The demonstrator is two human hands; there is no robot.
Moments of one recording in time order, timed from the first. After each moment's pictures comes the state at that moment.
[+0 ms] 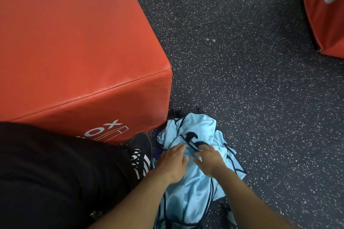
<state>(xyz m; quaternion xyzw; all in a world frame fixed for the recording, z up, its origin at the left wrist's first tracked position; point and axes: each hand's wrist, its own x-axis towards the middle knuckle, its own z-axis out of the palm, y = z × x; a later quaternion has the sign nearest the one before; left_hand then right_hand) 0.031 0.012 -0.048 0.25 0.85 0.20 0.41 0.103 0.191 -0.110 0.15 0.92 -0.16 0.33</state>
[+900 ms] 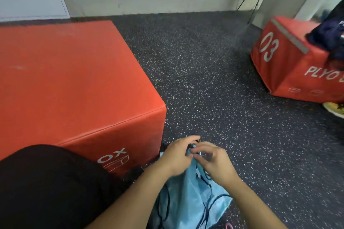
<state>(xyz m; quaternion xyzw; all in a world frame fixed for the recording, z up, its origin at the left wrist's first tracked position) 0.004 0.020 0.116 0.37 0.80 0.40 0.26 0.113 0.167 0.107 0.12 0.90 -0.40 -0.11</state>
